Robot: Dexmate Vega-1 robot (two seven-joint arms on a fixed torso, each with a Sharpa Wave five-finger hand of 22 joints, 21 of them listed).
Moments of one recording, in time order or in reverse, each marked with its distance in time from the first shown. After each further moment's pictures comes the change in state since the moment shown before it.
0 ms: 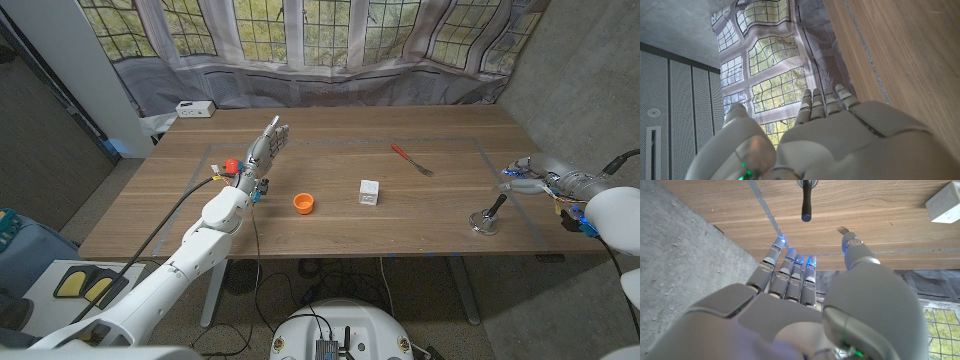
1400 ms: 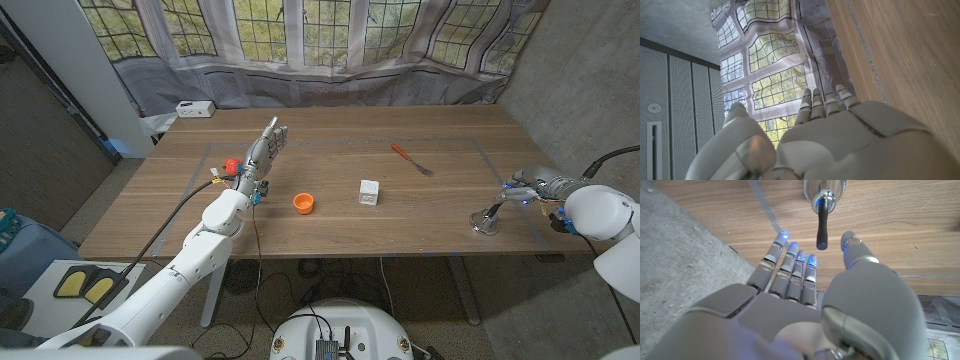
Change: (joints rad) left arm 0.020 -0.005 -0.005 -0.011 -0.002 -0.011 0.017; left_hand 0.000 0.000 0.000 0.000 -0.004 0.011 -0.004 0.000 0.000 0.003 -0.004 0.000 0.000 0.002 -0.002 0.000 0.003 -0.005 0.005 0.000 0.005; right arm 0.072 -0.242 -0.132 0.079 0.171 -0.245 -0.116; right_hand 0.013 0.005 -0.017 0.009 0.000 0.063 -0.011 0.003 0.000 0.092 0.005 0.012 -0.003 0.110 -0.005 0.039 0.014 0.102 -0.016 0.013 0.000
